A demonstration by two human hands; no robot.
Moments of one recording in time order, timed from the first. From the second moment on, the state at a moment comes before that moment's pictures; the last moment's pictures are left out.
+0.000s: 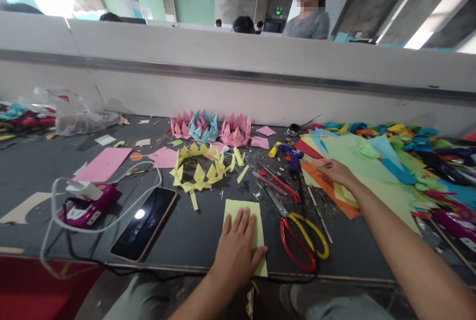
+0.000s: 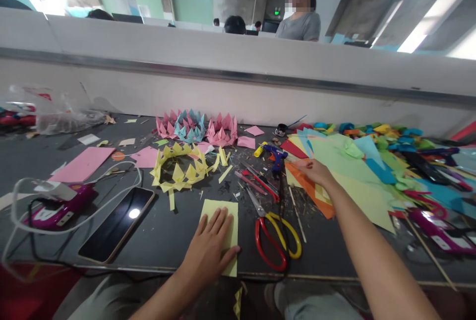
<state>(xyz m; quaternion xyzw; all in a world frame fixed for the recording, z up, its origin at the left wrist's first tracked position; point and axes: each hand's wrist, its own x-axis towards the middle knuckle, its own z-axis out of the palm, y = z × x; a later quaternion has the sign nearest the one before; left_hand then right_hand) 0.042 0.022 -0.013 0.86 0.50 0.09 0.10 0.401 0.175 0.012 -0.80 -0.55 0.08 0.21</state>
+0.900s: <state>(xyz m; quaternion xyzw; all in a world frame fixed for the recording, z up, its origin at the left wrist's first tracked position) 0.041 0.020 -0.007 0.84 0.50 0.11 0.19 0.348 0.192 0.077 -0.67 -0.38 0.09 0.64</state>
